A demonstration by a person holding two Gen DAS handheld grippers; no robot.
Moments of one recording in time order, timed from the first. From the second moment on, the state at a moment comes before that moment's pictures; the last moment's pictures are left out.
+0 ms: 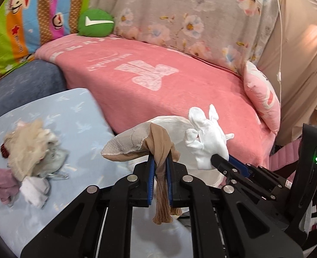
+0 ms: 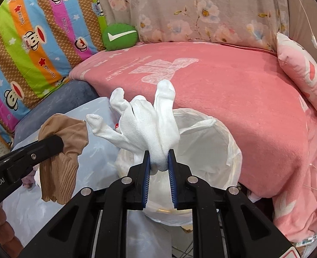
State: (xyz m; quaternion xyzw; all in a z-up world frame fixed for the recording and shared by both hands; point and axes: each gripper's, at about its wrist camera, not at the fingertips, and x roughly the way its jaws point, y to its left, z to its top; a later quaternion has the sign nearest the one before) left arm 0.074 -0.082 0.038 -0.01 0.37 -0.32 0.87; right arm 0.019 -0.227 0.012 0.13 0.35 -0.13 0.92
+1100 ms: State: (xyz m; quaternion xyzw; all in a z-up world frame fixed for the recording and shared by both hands) left arm 0.100 -0.086 0.029 -0.01 0.37 -0.24 0.90; right arm 0.034 -0.239 0.009 0.12 0.35 -0.13 0.92
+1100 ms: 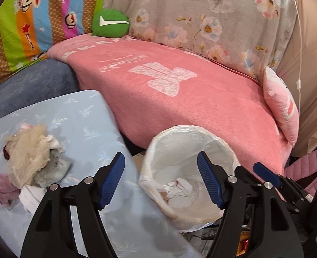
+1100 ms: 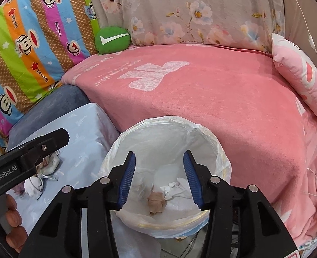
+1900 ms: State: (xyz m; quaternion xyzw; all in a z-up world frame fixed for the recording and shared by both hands) left arm 0.098 0.071 0.013 -0.03 0.36 -0.05 0.93; right arm 0.056 -0.099 0.009 0.07 0.37 -0.03 0.93
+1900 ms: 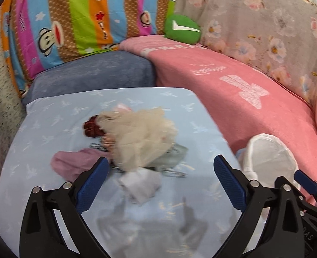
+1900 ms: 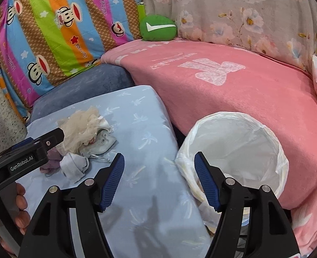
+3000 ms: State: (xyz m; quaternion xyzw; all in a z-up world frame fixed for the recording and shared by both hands) left arm 0.138 0.210 -0.056 -0.15 0.43 -0.02 0.89; right arm 0.124 0.059 -0.058 0.02 0.44 0.07 0.90
